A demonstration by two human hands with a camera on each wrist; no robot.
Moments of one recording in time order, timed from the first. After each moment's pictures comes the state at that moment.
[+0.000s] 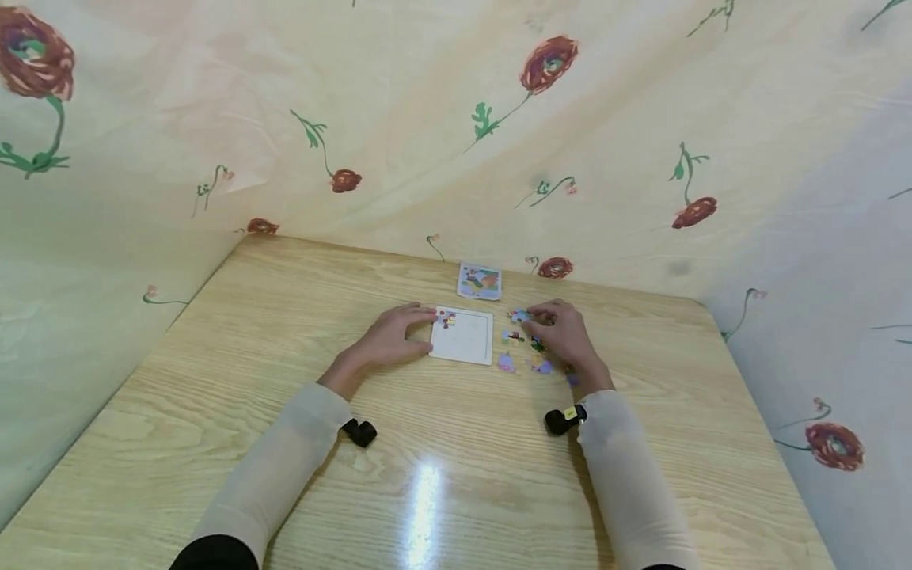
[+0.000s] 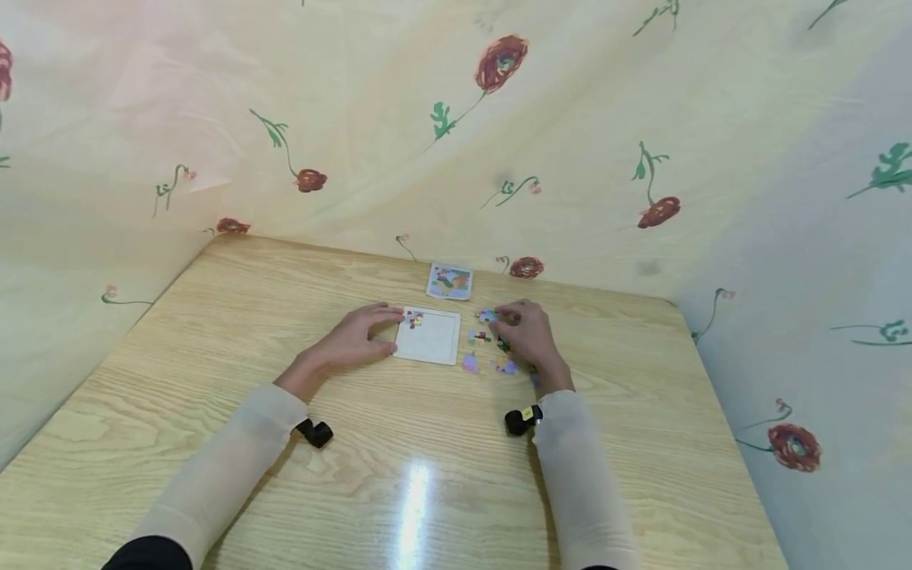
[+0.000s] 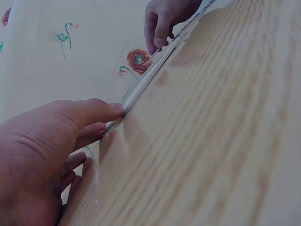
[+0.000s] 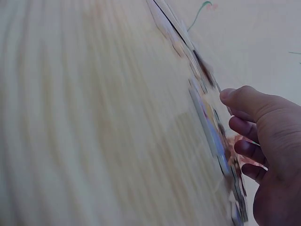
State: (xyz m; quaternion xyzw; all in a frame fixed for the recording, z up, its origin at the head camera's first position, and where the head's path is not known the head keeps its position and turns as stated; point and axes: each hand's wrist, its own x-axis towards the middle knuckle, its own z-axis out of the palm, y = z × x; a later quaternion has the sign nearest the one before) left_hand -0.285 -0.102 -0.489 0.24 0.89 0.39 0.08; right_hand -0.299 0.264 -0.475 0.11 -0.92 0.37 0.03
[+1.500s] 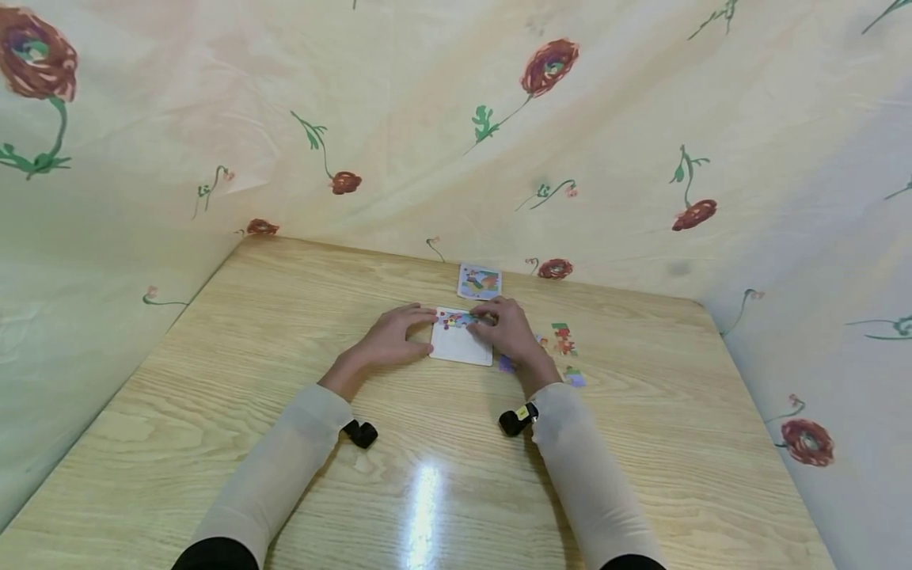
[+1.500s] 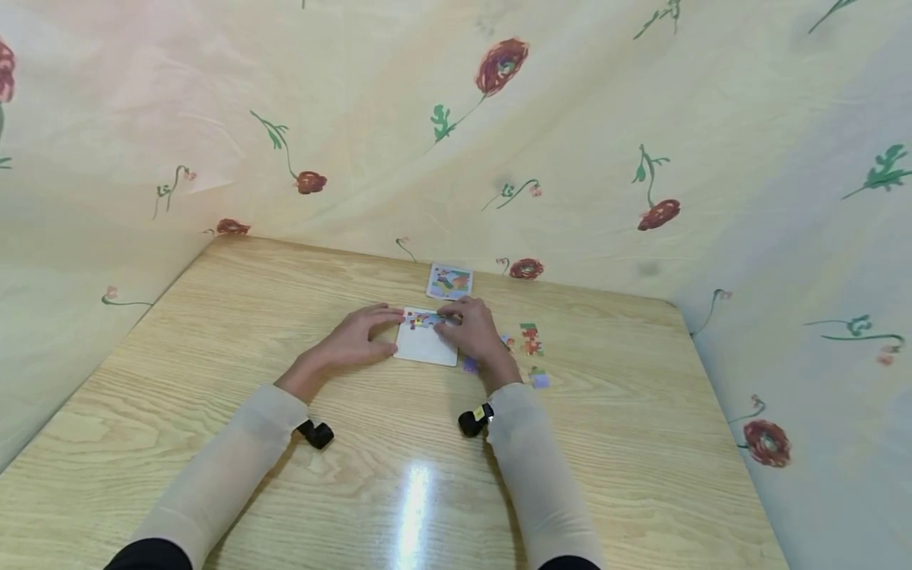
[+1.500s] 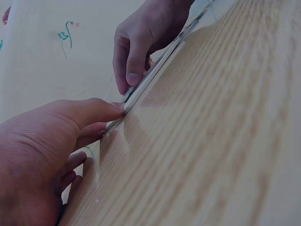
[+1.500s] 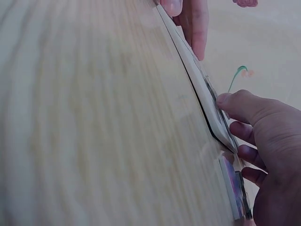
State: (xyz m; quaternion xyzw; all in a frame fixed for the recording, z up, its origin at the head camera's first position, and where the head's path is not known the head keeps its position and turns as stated) left_hand -0.287 -0.101 -0.488 0.25 0.89 0.38 0.09; right_hand -0.310 0.172 -0.478 0.19 -0.91 0.36 0.02
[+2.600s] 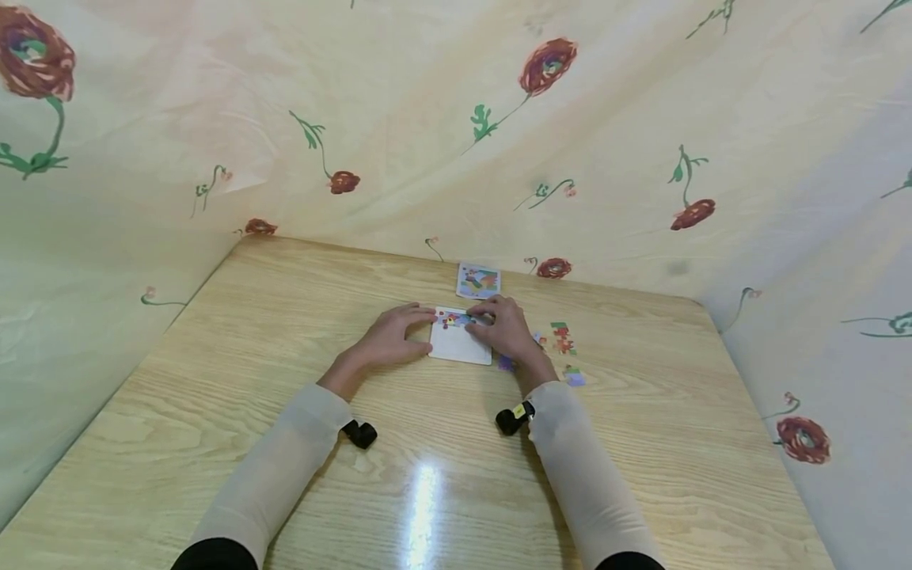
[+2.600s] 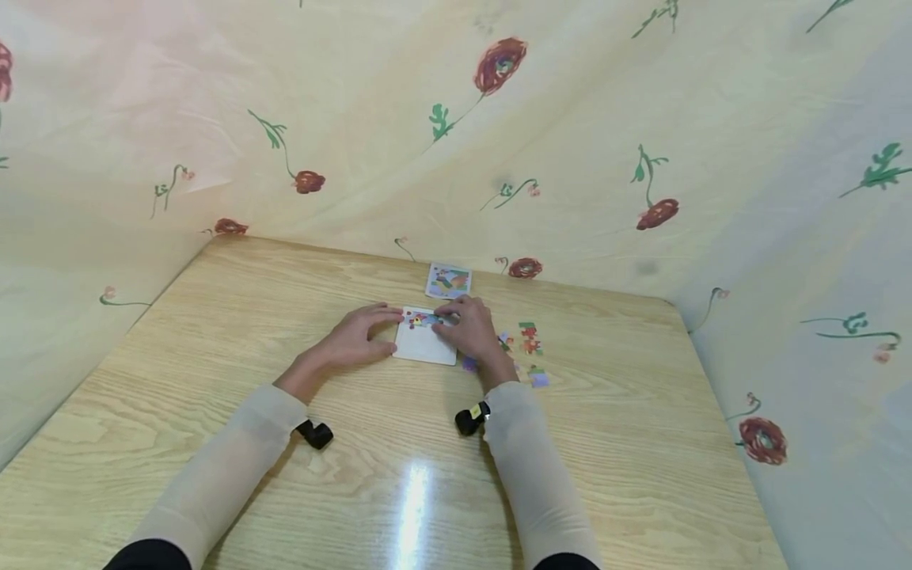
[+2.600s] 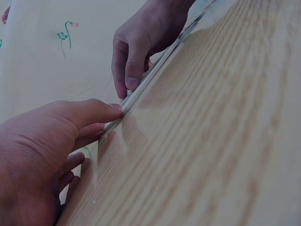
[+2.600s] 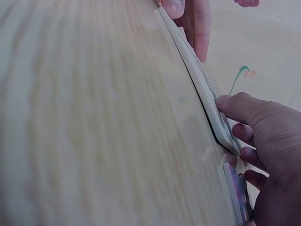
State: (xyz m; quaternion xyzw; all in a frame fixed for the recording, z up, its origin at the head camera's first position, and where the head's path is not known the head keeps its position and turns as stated) left_hand -0.287 -0.101 -0.488 0.25 0.89 0.38 0.07; right_hand -0.313 0.170 -0.481 0.18 -0.92 0.33 0.03
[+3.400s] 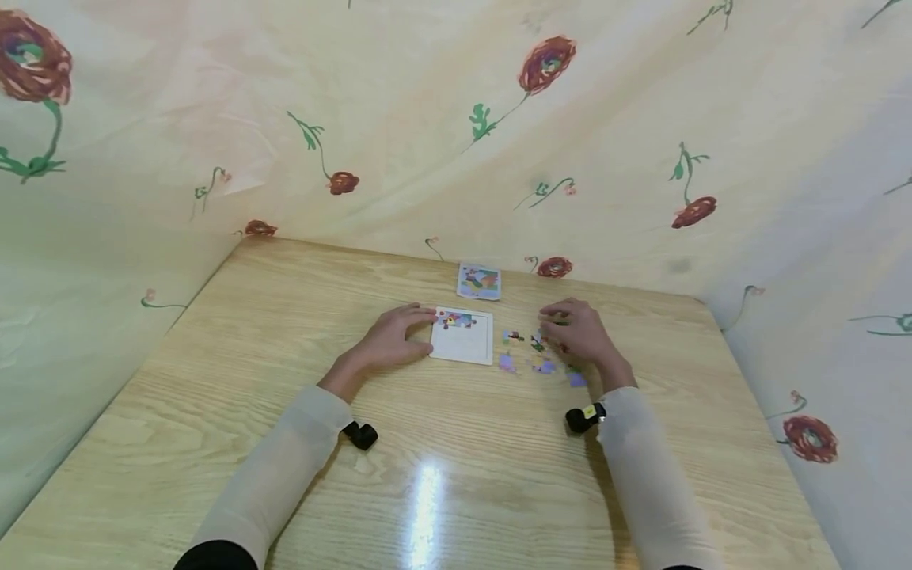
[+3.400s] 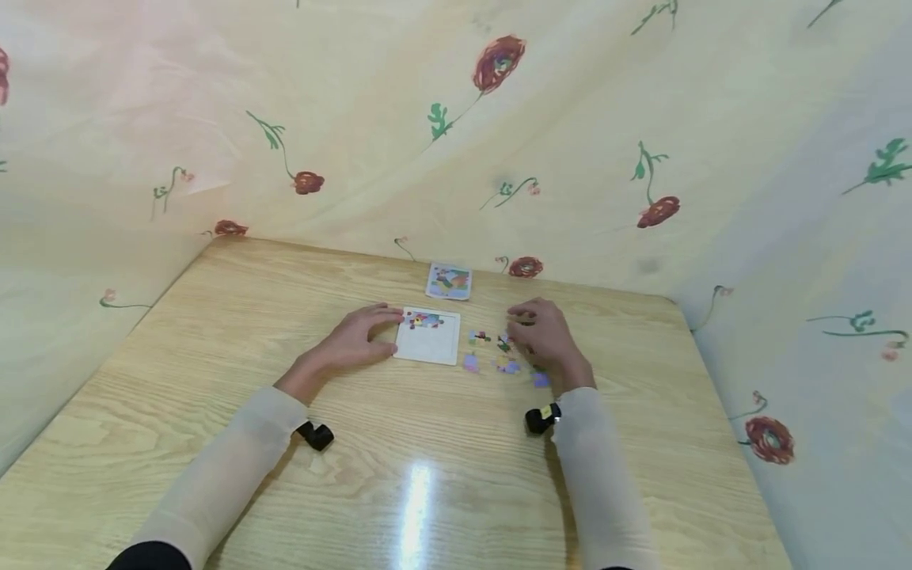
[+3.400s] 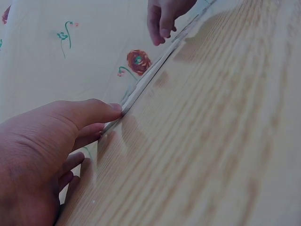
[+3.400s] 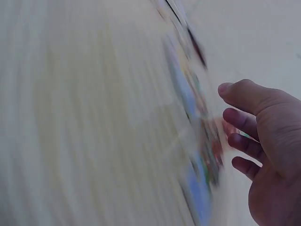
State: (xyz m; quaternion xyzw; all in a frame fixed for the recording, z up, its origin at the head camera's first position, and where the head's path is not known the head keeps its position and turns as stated) left_hand -0.286 -0.099 -0.490 0.24 0.88 0.39 0.08; right_hand -0.301 0.293 -0.463 0.12 -0.93 0.34 -0.01
